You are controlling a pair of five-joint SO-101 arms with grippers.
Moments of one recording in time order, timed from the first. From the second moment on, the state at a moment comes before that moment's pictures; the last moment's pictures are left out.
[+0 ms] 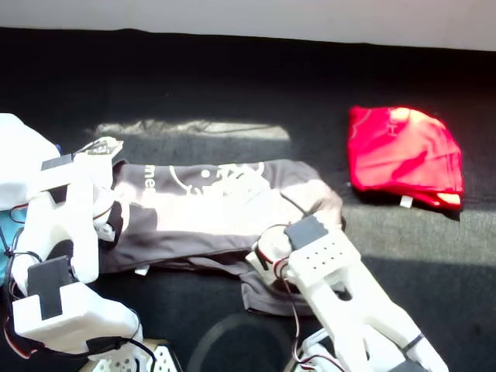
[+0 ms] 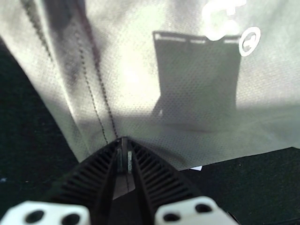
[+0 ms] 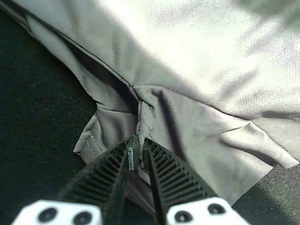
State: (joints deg) left arm -25.2 2.8 30.7 73.0 -26.8; right arm -36.5 -34.3 50.0 68.2 13.7
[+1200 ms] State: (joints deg) left arm -25.7 2.8 30.7 73.0 -26.8; right arm -46.9 -35.7 63.2 61.4 16.0
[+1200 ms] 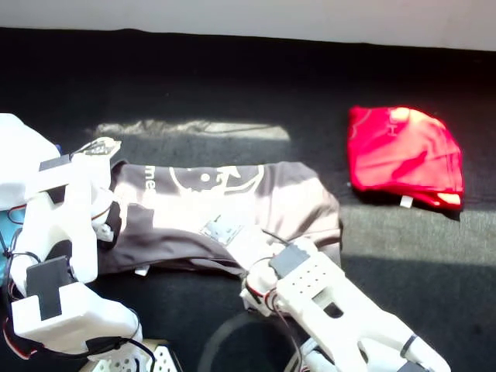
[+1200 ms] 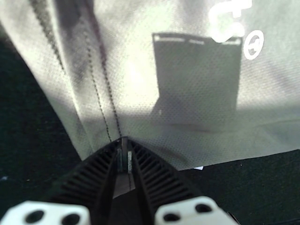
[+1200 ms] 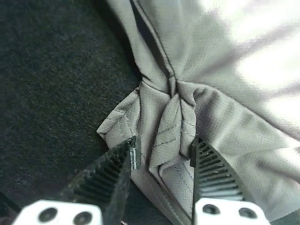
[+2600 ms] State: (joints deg) left arm -25.7 2.8 30.7 73.0 -26.8; right arm -35.0 -33.1 64.5 55.2 16.0
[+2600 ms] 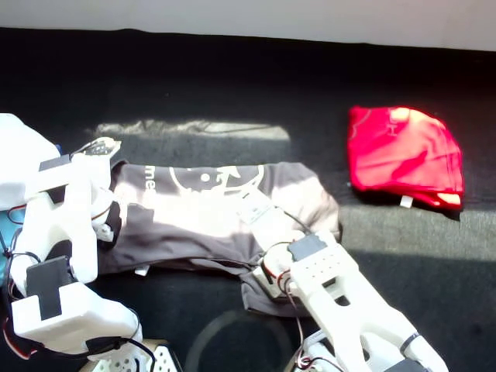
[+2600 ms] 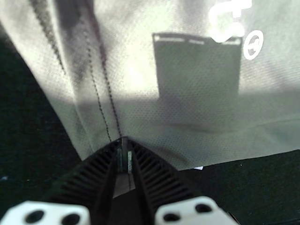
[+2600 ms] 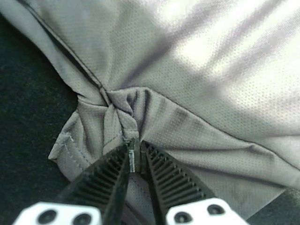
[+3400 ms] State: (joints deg) left arm -25.7 2.8 30.7 72.3 -26.8; right arm -44.5 -32.9 58.2 66.0 16.0
